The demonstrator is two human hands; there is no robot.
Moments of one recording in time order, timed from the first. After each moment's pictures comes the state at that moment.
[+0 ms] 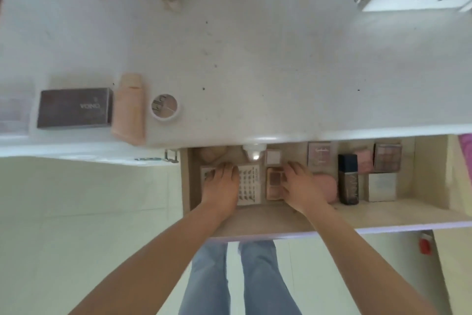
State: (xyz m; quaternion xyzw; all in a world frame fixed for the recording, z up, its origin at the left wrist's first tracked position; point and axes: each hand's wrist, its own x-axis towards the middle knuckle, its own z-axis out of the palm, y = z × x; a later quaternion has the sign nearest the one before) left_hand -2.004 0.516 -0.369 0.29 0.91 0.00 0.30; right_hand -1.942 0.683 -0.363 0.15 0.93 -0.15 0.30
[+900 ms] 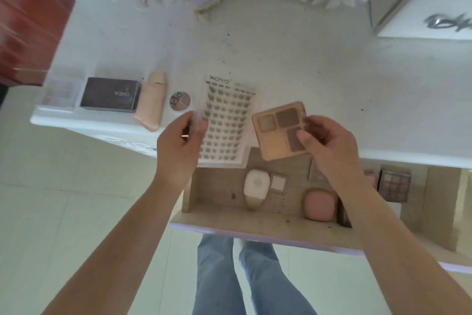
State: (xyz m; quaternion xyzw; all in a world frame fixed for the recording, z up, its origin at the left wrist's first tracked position) left_hand -2.038 0.497 -0.242 -0.02 0.88 0.48 0.03; right_hand -1.991 0.711 -0.234 0.22 0.81 -0.53 0.02
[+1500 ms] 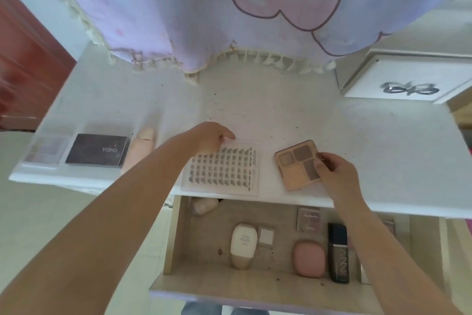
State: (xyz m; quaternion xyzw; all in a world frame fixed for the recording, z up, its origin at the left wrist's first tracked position) left_hand -2.168 0.563 -0.243 0.21 0.92 0.13 0.32; right_hand -2.026 0.769 -0.257 0.33 0.82 -0.47 -0.01
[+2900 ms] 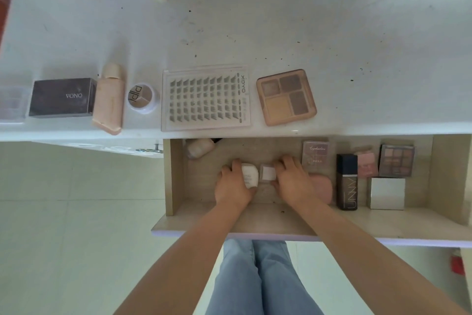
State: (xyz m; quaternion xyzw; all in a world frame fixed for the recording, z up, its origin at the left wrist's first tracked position) left_hand -1.975 0.577 -0.384 0.02 0.91 0.14 0.38; right_hand -1.939 0.710 -0.398 0.07 0.95 -0.14 0.26
